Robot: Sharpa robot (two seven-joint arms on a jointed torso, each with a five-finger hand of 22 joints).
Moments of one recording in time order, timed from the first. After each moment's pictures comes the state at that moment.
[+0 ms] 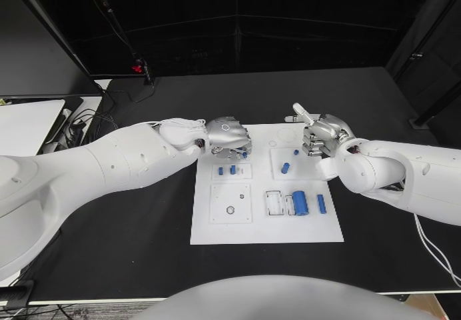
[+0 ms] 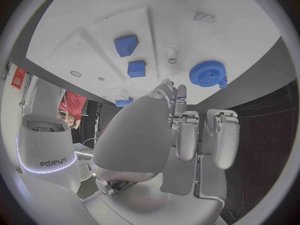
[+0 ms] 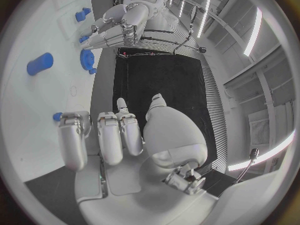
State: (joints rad) left arm 1.28 -0.34 -0.24 0.94 -1.82 -0.45 0.47; left_hand 1.63 -0.04 0.26 0.29 0.07 1.08 0.11 0.15 0.14 1.08 0.07 0.21 0.06 1.46 0.00 1.57 1.31 0.01 1.47 0.11 1.57 1.31; right arm 1.21 -0.94 -0.17 1.55 -0.05 -0.42 0.29; right_hand 1.08 0.16 -0.31 0.29 0.23 0.62 0.14 0.39 0.07 1.47 0.06 1.57 1.31 1.47 0.01 1.57 1.31 0.01 1.47 0.12 1.57 1.31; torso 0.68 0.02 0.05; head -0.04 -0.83
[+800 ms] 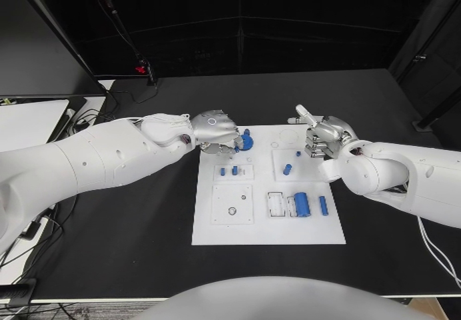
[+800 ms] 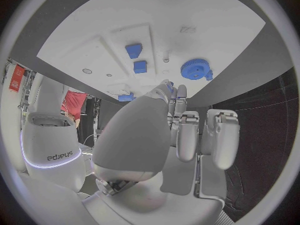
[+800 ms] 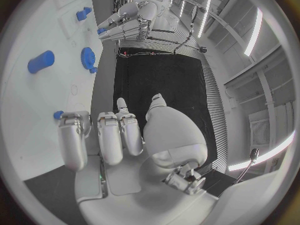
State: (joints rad) left arm 1.31 -0.45 -0.24 1.04 -1.80 -0.48 0.47; left_hand 1.61 -0.05 0.28 0.29 0.07 1.08 0.11 0.13 0.14 1.08 0.07 0.18 0.06 1.46 0.00 1.57 1.31 0.01 1.47 0.11 1.57 1.31; right arm 1.21 -0.94 -0.17 1.55 -0.05 -0.42 0.29; right_hand 1.08 0.16 -0.31 0.29 0.23 0.62 0.14 0.39 0.07 1.47 0.06 1.57 1.31 1.47 0.01 1.57 1.31 0.01 1.47 0.12 1.57 1.31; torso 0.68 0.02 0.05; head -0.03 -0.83
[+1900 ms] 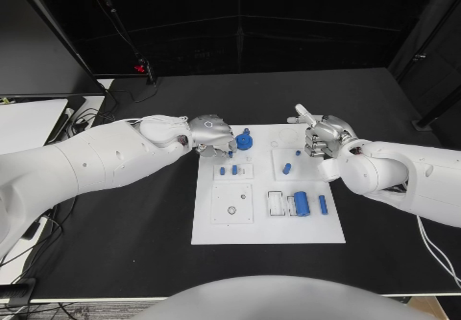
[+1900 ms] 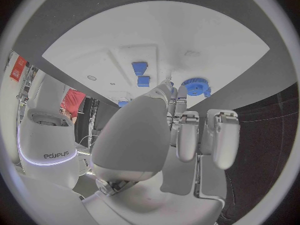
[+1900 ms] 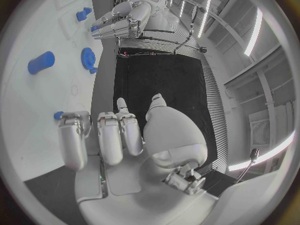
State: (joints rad) left arm 1.30 -0.45 -0.24 1.01 -1.80 -0.39 0.46; left_hand 1.60 -0.06 0.31 0.29 0.07 1.08 0.11 0.12 0.14 1.07 0.08 0.16 0.06 1.47 0.02 1.57 1.31 0.01 1.47 0.12 1.57 1.31; right arm 1.21 -0.94 -0.17 1.55 -0.05 -0.42 0.29; right_hand 1.08 0.16 -0.31 0.29 0.23 0.62 0.14 0.39 0.07 1.47 0.06 1.57 1.31 1.47 0.01 1.57 1.31 0.01 1.47 0.12 1.57 1.31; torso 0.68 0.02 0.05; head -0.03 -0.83
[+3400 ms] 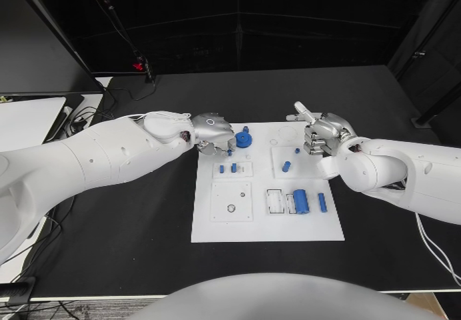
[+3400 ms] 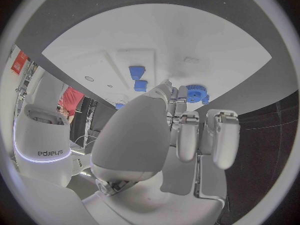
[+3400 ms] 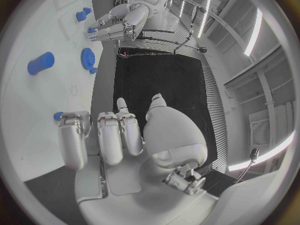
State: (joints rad) left arm 1.30 -0.41 -0.23 0.96 -1.79 -0.32 0.46; left_hand 1.60 -0.07 0.31 0.29 0.07 1.09 0.12 0.12 0.15 1.07 0.09 0.16 0.06 1.46 0.02 1.57 1.31 0.01 1.47 0.12 1.57 1.31; right arm 1.21 -0.94 -0.17 1.55 -0.05 -0.42 0.29; right_hand 1.08 0.16 -0.31 0.29 0.23 0.62 0.14 0.39 0.07 1.47 0.06 1.57 1.31 1.47 0.01 1.57 1.31 0.01 1.47 0.12 1.57 1.31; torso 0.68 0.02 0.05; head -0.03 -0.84
